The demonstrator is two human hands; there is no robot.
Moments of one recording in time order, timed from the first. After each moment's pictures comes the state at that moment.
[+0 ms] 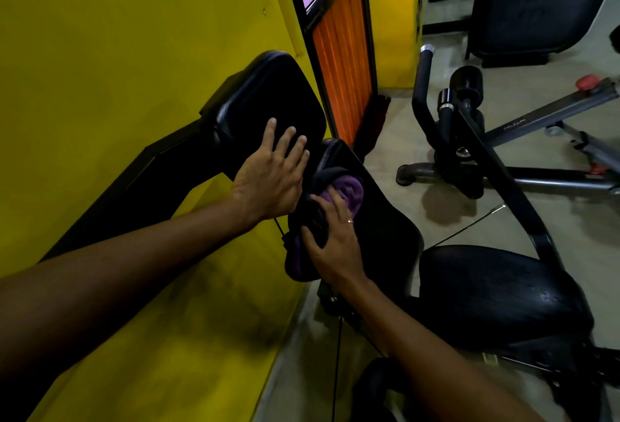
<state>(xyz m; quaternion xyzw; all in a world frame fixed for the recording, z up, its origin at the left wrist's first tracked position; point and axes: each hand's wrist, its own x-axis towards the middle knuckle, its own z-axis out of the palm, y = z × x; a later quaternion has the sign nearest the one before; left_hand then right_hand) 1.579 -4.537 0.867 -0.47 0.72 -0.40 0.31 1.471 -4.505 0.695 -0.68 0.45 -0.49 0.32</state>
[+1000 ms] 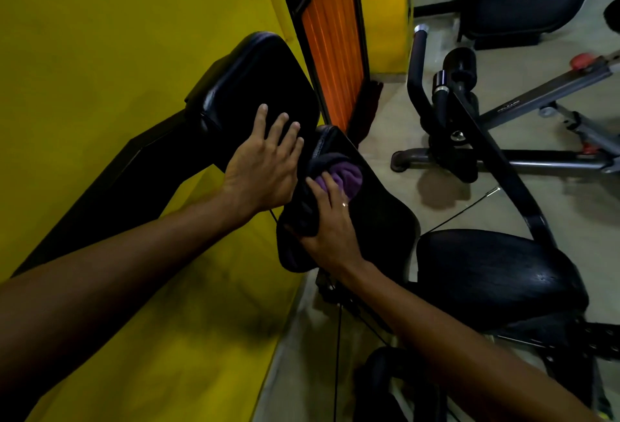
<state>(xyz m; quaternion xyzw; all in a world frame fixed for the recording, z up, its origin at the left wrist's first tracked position) 1.579 -4.538 0.865 -0.46 0.73 -0.41 0.30 1.474 -4.516 0.695 -0.72 0.45 -0.45 0.29</state>
